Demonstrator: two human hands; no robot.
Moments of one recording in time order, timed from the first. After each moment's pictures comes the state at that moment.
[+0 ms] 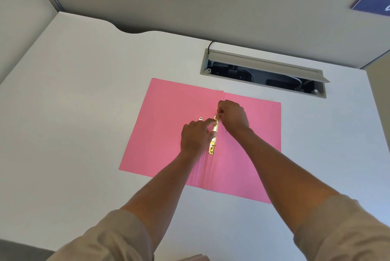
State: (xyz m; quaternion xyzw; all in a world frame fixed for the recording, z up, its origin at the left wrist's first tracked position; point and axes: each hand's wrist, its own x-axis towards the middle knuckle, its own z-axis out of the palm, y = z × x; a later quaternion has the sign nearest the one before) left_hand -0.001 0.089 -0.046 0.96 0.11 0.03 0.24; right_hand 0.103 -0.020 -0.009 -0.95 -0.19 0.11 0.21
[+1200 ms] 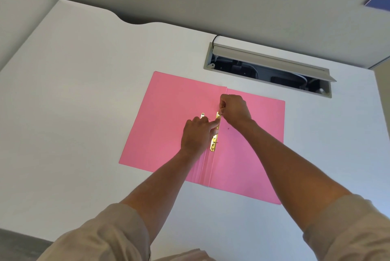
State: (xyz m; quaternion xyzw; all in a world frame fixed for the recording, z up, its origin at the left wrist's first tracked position) left_hand -0.007 0.090 -0.048 0.98 0.05 0.06 0.15; right_hand 0.119 -0.014 -0.014 -0.95 -0.20 0.12 0.20
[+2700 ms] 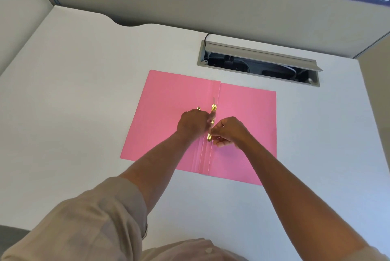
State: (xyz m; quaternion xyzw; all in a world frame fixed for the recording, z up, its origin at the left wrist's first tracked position) left_hand 0.005 0.103 -0.017 0.99 -0.01 -0.12 0.10; right_hand 0.030 -0.043 0.019 -0.83 0.07 0.39 0.39
